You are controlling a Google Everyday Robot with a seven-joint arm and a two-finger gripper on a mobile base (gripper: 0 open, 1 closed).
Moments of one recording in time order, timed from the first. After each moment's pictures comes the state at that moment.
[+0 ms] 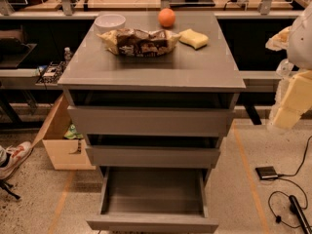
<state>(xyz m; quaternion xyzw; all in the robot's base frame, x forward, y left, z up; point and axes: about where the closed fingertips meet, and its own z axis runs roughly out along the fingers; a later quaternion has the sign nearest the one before) 0.438 -0.214 0.987 -0.60 0.78 -0.05 0.18</state>
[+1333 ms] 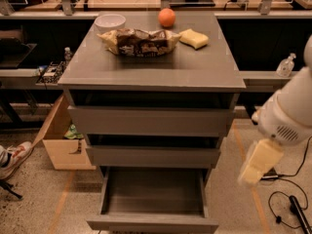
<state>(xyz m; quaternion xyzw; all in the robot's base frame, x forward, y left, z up) 0.415 -0.215 0.834 -0.51 0.85 0.06 0.11</state>
